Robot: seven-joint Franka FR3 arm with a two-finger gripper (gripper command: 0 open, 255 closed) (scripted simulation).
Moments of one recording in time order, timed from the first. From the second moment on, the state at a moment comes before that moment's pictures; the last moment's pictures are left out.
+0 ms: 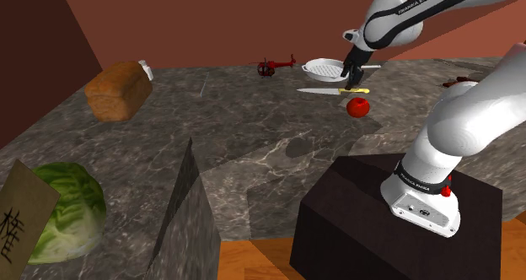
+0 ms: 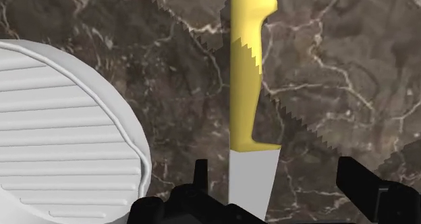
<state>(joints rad) 0.02 -0.49 -0.64 -2.71 -0.28 2.48 -1.07</state>
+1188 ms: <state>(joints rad) 0.08 -0.38 -0.71 -2.72 -0.23 2.62 -1.12</state>
